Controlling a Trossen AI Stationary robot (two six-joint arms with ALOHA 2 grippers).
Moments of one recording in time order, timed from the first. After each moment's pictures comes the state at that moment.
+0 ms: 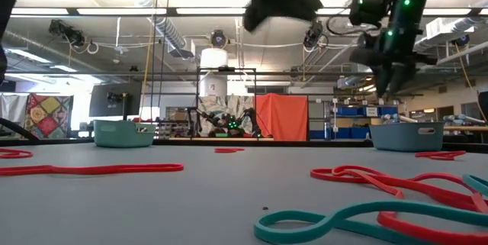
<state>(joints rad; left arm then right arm) -0.15 1.83 1.53 -0.36 -0.06 -0.28 -0.59 1.14 0.87 -0.96 0.33 0.65</state>
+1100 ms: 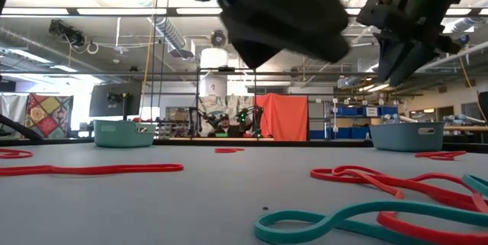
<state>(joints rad) -0.46 2.07 1.53 -0.28 0.09 -0.25 0.19 1.20 0.87 -1.00 0.47 1.29</state>
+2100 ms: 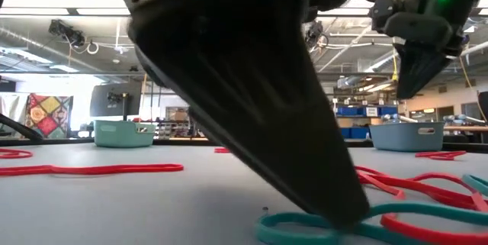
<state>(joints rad) -0.52 2.21 1.53 -0.21 -0.03 -0.54 0.35 1.33 0.87 -1.00 0.45 1.14</state>
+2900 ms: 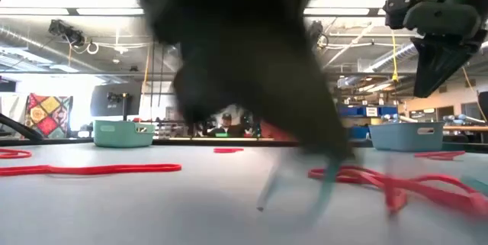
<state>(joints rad) -0.54 2.17 1.53 -0.21 -0.12 -0.75 0.46 1.33 0.87 -1.04 0.44 1.24</state>
